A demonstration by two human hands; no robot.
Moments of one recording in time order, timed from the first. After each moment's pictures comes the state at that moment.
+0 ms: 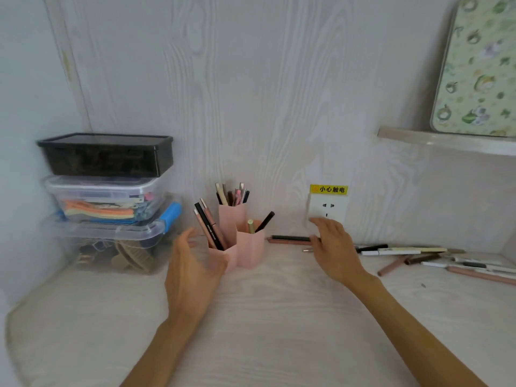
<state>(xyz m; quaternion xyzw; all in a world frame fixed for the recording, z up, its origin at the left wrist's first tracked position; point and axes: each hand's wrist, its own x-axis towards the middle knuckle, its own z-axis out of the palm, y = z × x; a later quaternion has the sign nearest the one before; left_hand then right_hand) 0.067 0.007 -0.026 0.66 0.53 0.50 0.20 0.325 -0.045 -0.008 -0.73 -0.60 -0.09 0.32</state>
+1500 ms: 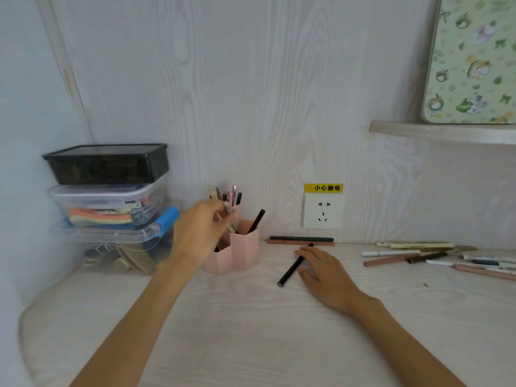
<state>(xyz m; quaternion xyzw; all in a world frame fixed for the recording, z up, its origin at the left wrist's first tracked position) 0.092 0.022 0.059 0.80 0.45 0.41 0.01 0.326 -0.066 -0.041 -0.71 -0.67 0.04 0.23</state>
